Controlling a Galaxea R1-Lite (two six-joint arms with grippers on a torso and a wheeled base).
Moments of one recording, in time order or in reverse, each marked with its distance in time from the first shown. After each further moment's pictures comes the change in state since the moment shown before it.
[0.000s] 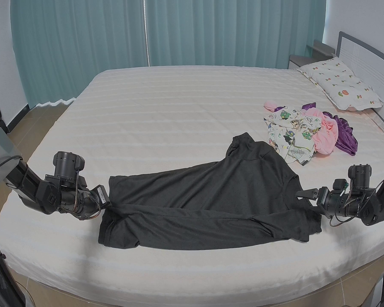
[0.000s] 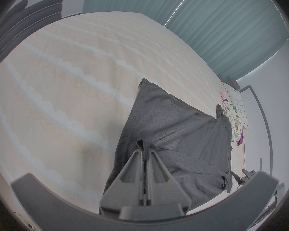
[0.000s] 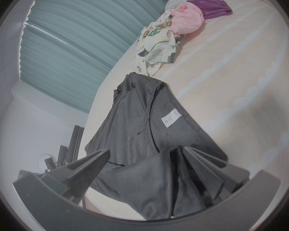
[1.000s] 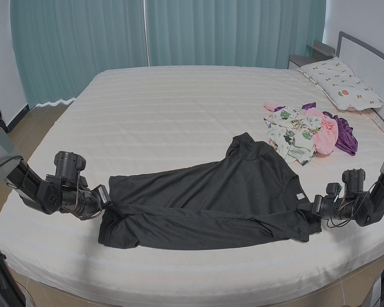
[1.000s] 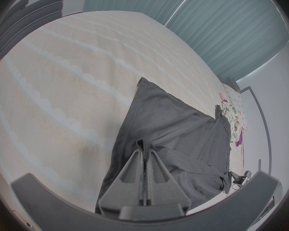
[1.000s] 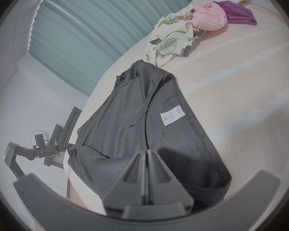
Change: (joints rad) left arm -0.009 0.002 -0.004 0.000 -0.001 -0.019; right arm -0.004 0.099 -0.040 -0.001 0.039 -0.224
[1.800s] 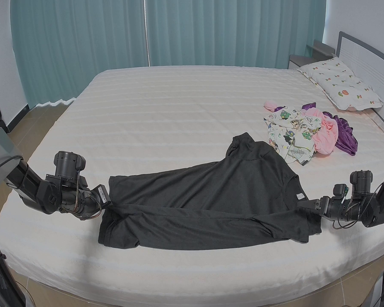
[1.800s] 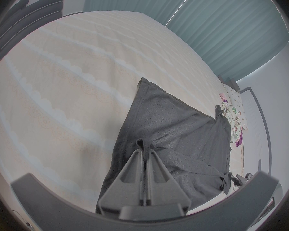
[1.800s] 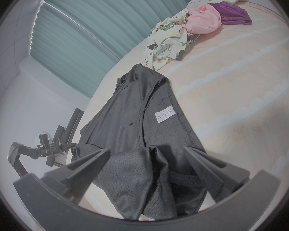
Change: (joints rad) left arm 0.002 0.000 -0.001 0.002 0.000 0.000; right arm -0.063 -0.036 0.048 -0.002 0.062 -0.031
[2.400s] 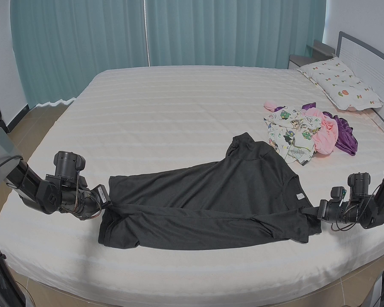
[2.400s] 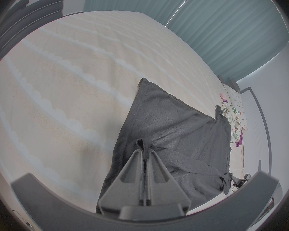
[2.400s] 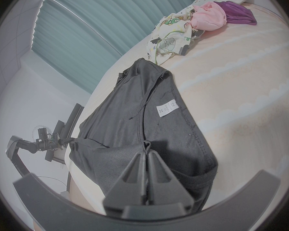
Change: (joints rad) left arm 0.001 0.000 0.000 0.000 0.001 -0.001; right arm 0.011 0.020 0.005 -0.001 0.003 -0.043
